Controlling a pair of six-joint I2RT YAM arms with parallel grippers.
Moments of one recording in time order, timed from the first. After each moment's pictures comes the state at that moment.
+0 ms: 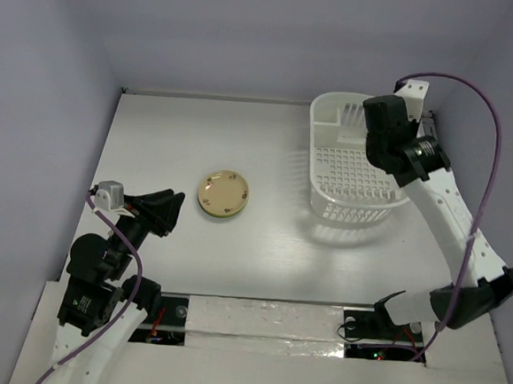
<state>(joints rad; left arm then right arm) -0.33 0.15 0.62 -0.34 0.08 -0.48 0.44 1.42 1.66 -0.97 0.98 0.29</state>
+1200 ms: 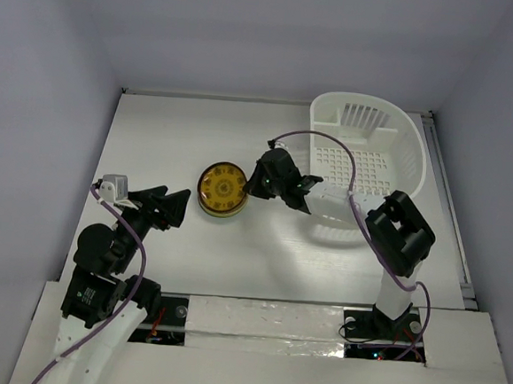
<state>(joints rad) -0.31 0.21 0.62 -0.35 0.03 -0.49 0.79 1.87 1.24 0.01 0.04 0.82</state>
